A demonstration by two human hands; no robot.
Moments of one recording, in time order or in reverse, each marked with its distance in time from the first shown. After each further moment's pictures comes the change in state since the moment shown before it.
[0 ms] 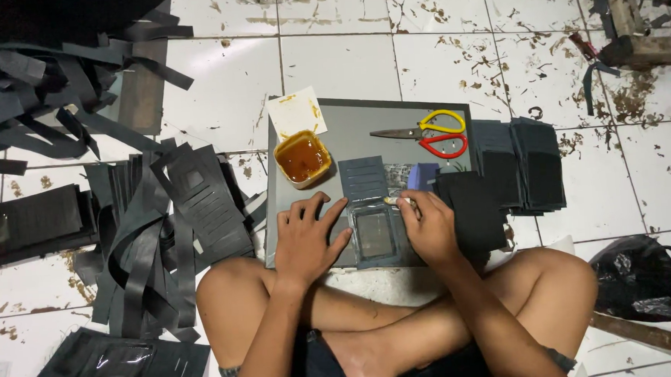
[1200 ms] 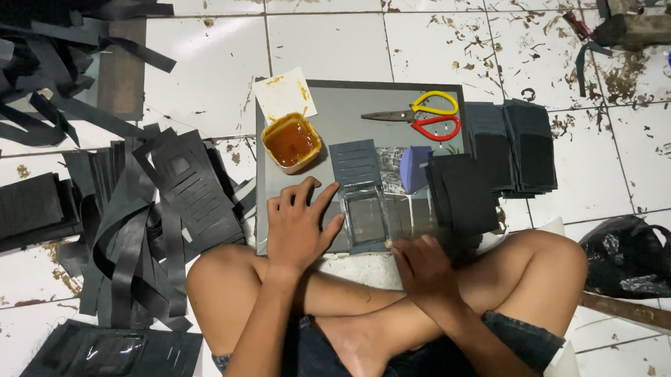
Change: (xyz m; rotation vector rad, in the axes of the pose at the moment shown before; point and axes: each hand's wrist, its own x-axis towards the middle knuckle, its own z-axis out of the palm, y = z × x) left_hand -0.002 0.002 0.002 0.067 0.019 0.006; right_hand -0.078 -0.035 -0.026 -0.143 -0.035 -0.396
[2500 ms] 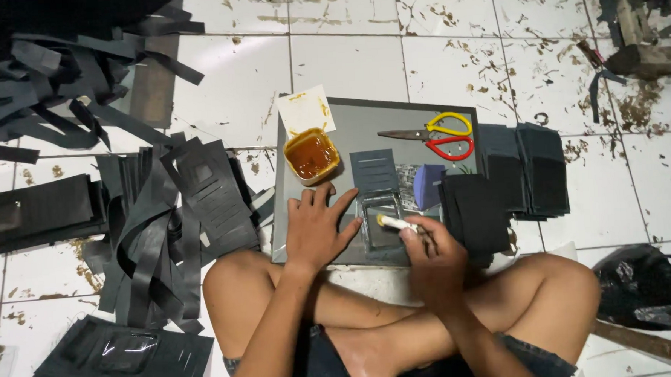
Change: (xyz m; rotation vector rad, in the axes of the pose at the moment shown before) left_hand 0.019 0.002 -0.005 -0.044 0.112 -0.004; right_hand 0.056 -0.028 -0.008 0.512 0.125 0.830
